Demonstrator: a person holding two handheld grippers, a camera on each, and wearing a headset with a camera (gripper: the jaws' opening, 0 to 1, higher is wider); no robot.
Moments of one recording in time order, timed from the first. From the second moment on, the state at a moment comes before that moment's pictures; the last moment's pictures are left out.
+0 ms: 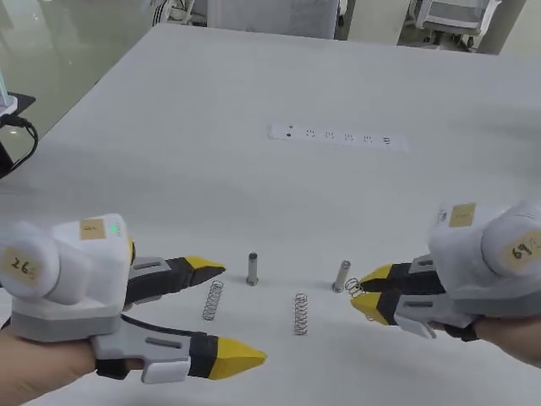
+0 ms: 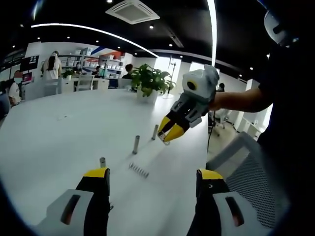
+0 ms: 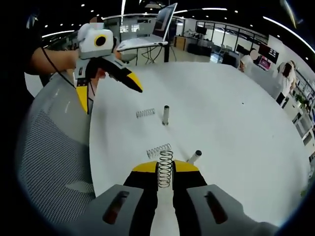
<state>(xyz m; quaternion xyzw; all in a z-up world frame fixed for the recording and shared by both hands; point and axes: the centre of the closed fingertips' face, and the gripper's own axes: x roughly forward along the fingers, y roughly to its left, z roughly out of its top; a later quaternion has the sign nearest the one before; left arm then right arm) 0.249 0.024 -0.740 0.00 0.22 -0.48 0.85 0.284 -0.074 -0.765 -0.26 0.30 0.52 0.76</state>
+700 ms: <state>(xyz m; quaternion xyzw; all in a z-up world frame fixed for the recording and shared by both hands) 0.255 -0.001 -0.738 -0.01 0.20 -0.51 0.84 0.264 -0.049 -0.762 -0.41 0.24 0.57 0.68</state>
